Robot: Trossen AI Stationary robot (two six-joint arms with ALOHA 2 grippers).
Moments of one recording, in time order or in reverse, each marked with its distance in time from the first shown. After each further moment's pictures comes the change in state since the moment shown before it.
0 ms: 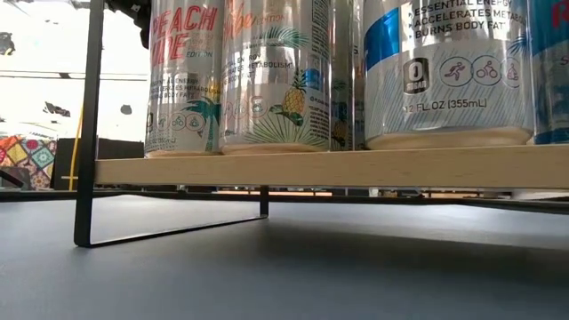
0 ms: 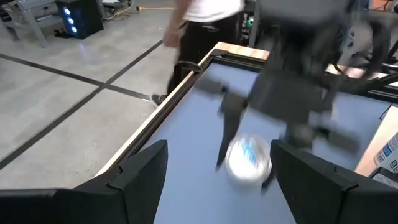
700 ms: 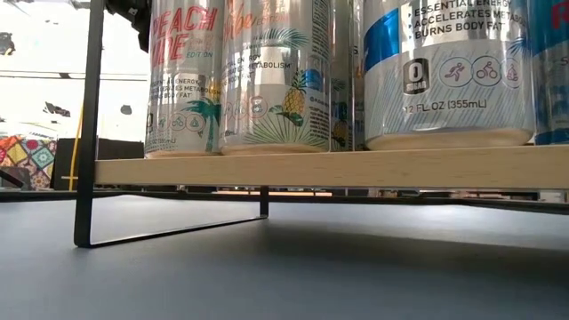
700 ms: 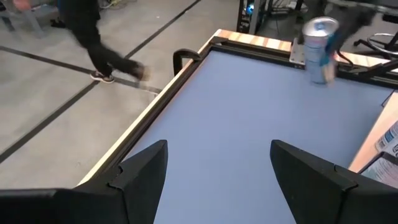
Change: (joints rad) left arm 0.000 0.000 0.000 -0.049 0.002 0.014; right arm 0.127 -0.945 -0.833 -0.243 0.202 0.629
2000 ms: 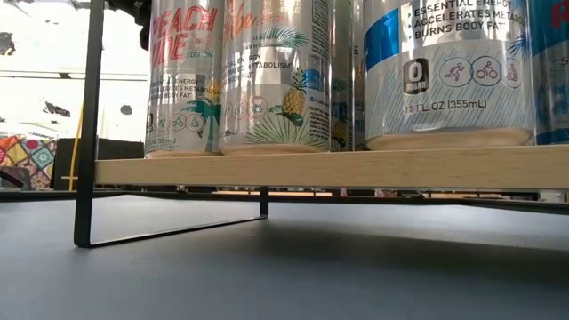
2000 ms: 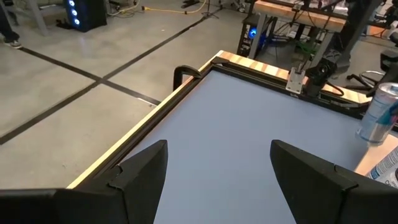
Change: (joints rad) left arm -0.003 0.000 0.000 0.076 -0.012 -0.121; right arm 0.984 0.341 0.066 -0.564 0.673 1.512
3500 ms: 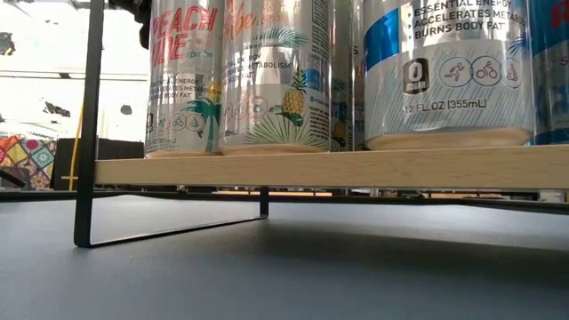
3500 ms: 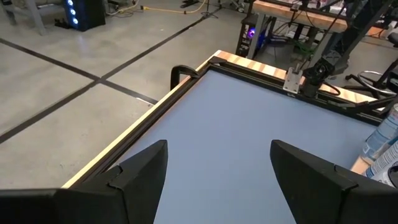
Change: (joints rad) left arm -0.053 0.000 0.000 0.000 -0.047 -0.017; right arm 0.054 0.172 0.041 0.108 0.113 -0.033
